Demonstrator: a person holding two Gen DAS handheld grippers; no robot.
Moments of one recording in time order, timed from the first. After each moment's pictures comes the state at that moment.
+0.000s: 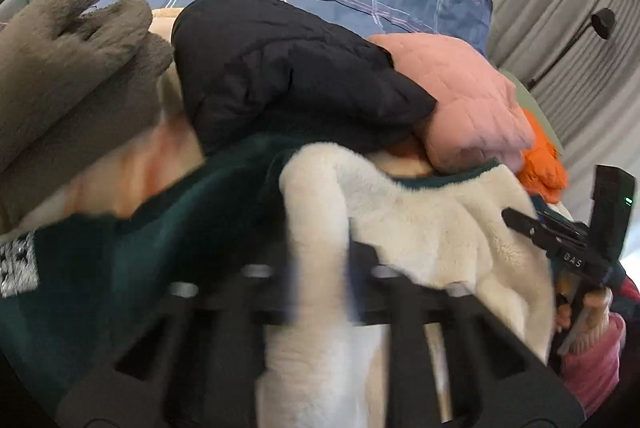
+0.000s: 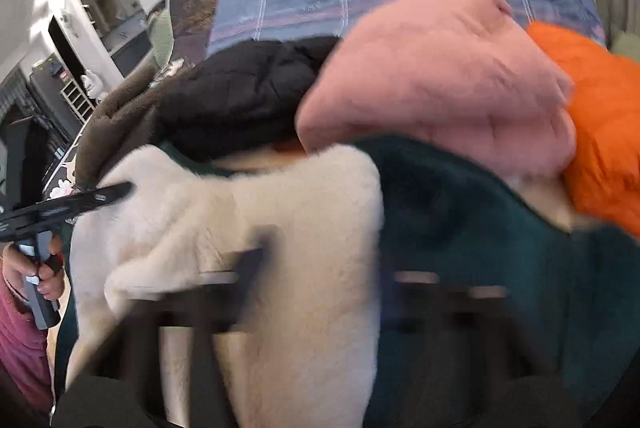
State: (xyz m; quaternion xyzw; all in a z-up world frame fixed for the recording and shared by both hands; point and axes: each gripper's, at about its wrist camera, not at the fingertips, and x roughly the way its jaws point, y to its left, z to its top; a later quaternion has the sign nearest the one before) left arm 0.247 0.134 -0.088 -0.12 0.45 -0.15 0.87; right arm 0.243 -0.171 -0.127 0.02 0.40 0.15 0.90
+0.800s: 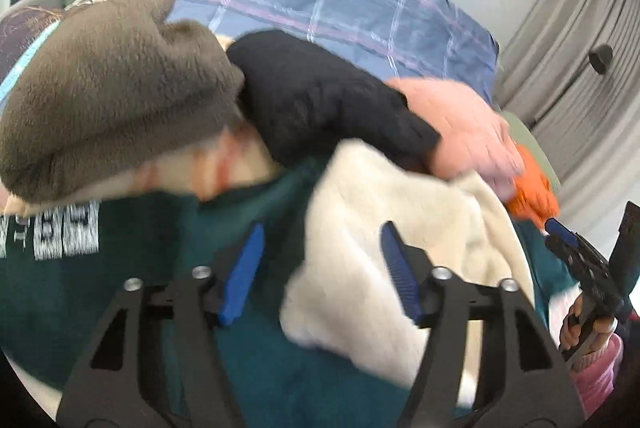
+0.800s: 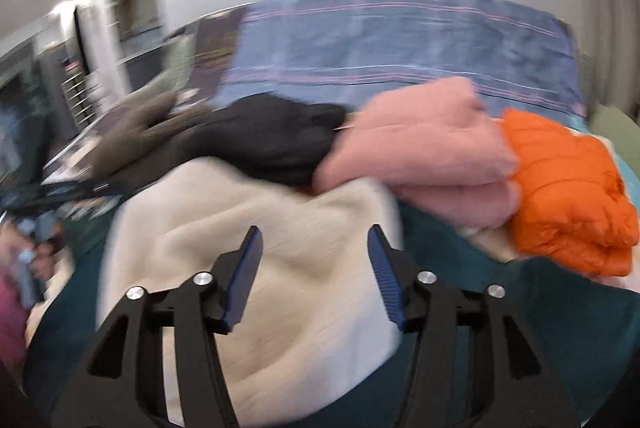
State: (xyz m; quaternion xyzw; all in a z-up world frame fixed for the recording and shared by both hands) left arm 0.168 0.184 -0.058 -0.17 0.41 -0.13 0.89; right arm 0.137 -0.141 -0.077 -0.07 0.30 0.21 0.93
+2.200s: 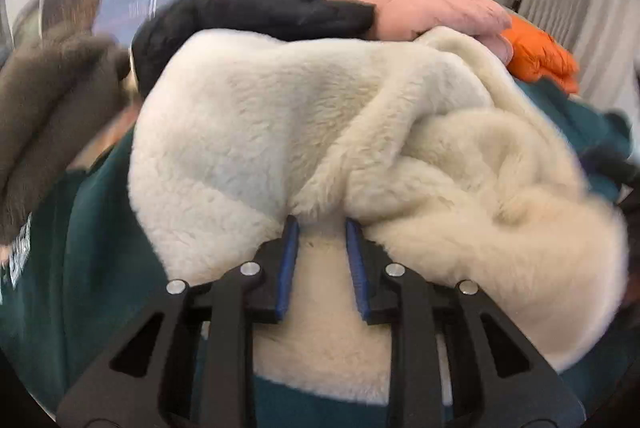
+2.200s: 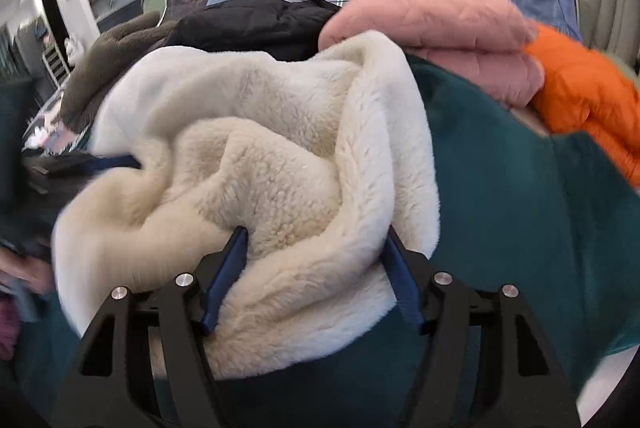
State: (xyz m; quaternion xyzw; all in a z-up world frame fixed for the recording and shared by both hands) left arm 0.155 0.072 -0.123 0.05 0.40 -0.16 0.90; right arm 0.157 -0.145 -0.146 -0.06 0.42 0.11 0.90
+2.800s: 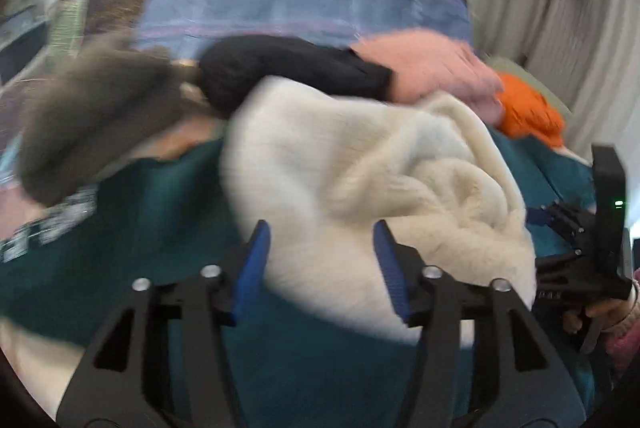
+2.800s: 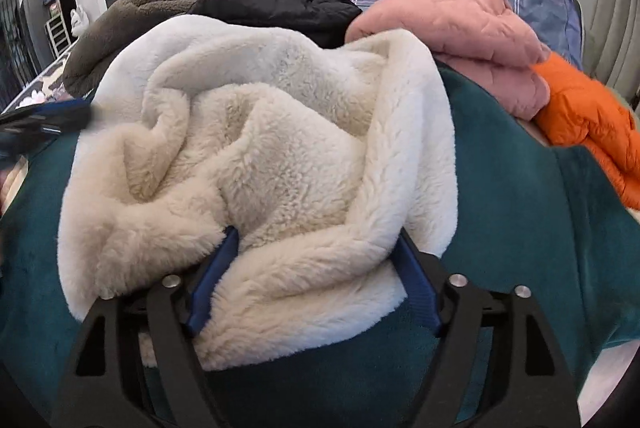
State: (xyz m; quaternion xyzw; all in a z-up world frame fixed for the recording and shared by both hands) left arm 0.092 0.116 -0.078 -0.03 0.36 -0.11 0.93; right arm 0.150 -0.129 -0.175 -0.10 0.40 0.11 0.90
